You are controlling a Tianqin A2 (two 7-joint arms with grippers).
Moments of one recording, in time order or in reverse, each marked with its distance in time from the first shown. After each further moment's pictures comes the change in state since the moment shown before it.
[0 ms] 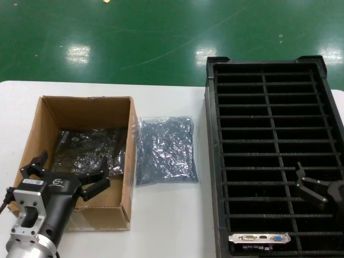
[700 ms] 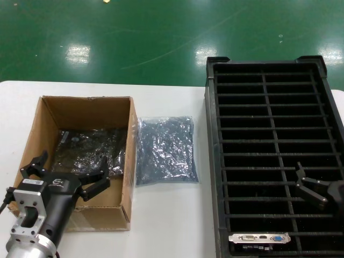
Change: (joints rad) left arm 0.000 0.000 0.000 0.000 0.000 0.000 0.000; right arm 0.000 0.000 0.000 0.000 0.000 0.000 0.000
